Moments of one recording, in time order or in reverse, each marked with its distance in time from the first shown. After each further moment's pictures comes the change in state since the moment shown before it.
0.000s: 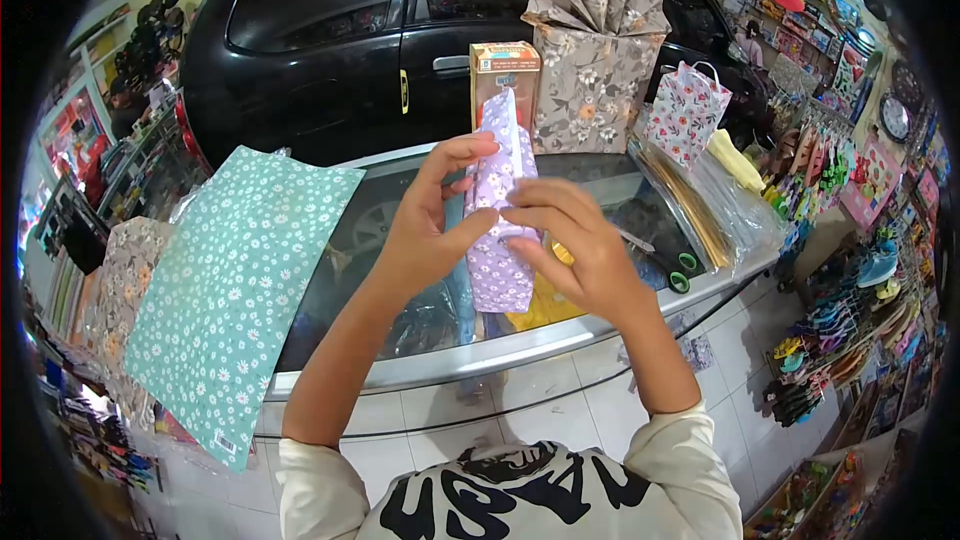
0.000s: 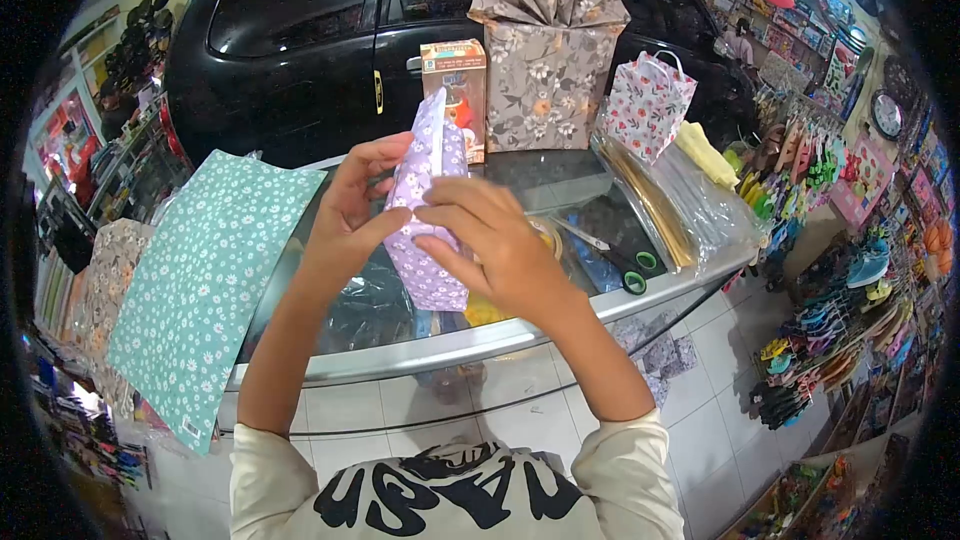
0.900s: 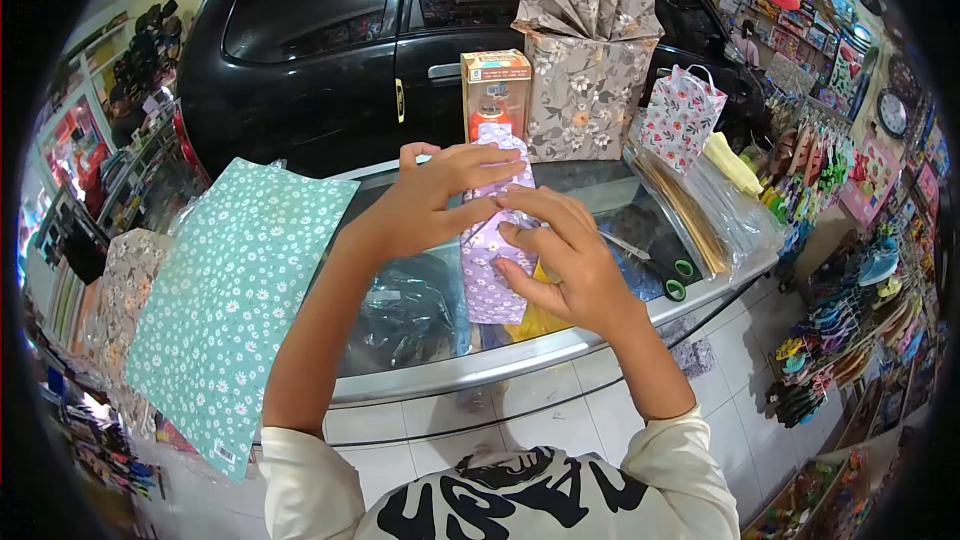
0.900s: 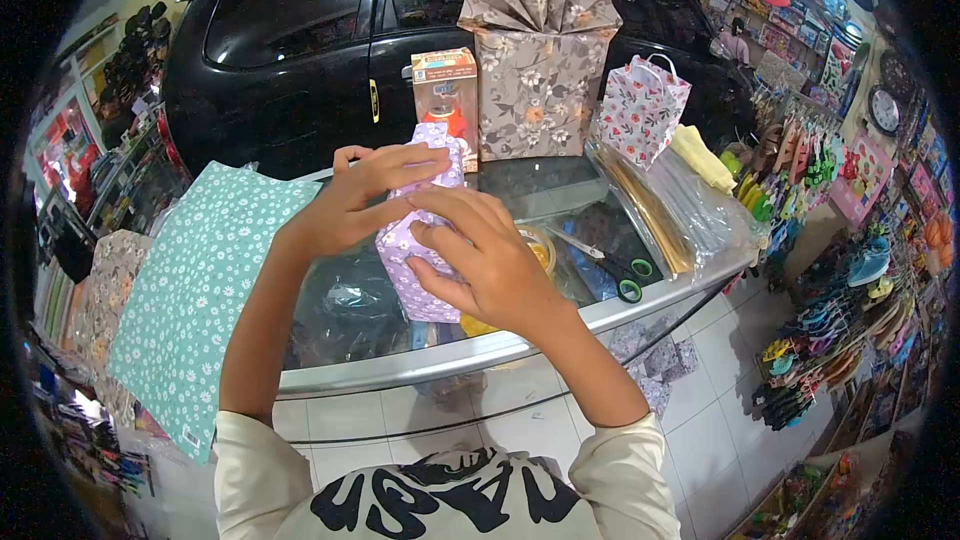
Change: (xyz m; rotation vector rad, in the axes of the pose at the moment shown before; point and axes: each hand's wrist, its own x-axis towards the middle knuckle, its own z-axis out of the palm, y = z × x) left_hand 0.038 0.001 -0.030 0.802 -0.501 0.093; right_hand -0.001 0.001 0.001 -0.046 0.063 -0.087
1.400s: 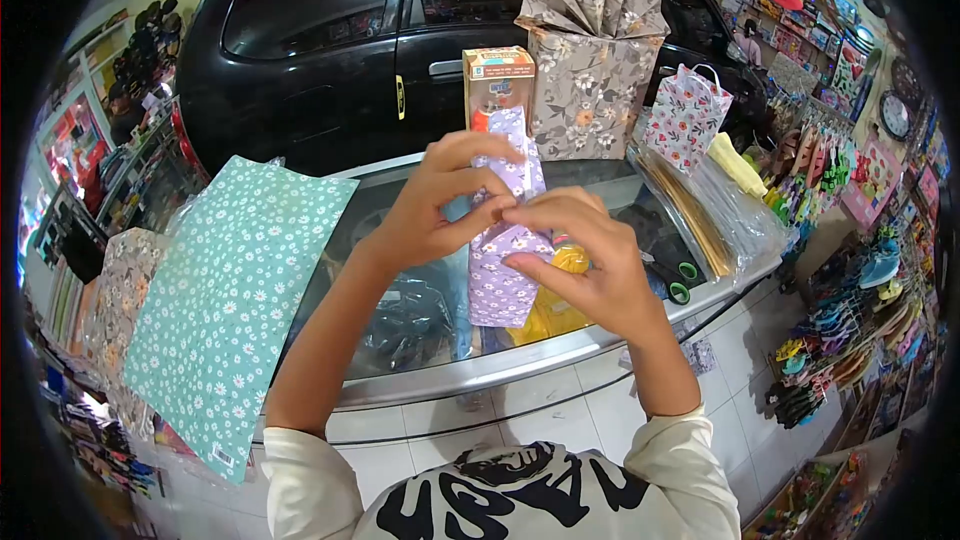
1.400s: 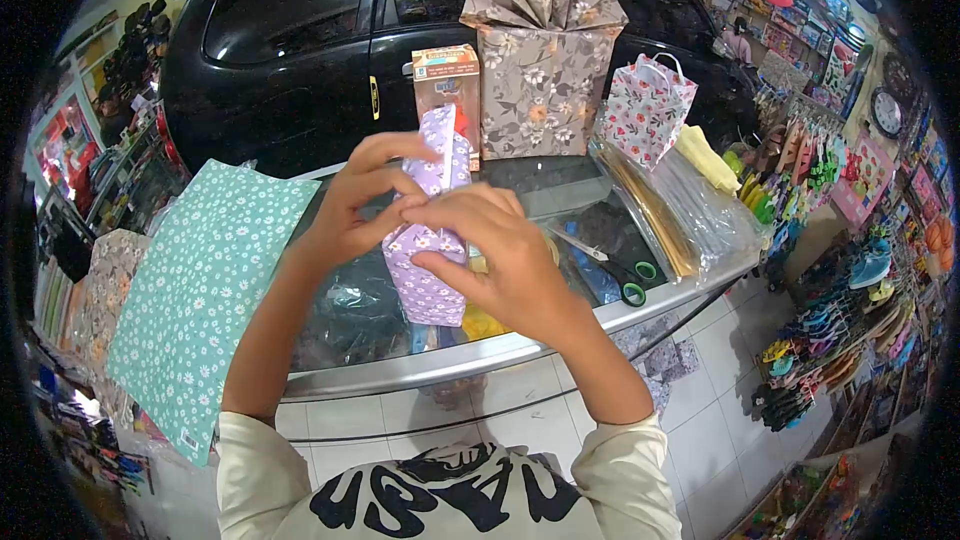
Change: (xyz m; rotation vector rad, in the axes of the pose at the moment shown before) left_hand 0.008 -0.009 0.018 -0.102 0.415 0.339; right_hand 0.012 -0.006 -0.015 0.270 -0.013 0.248
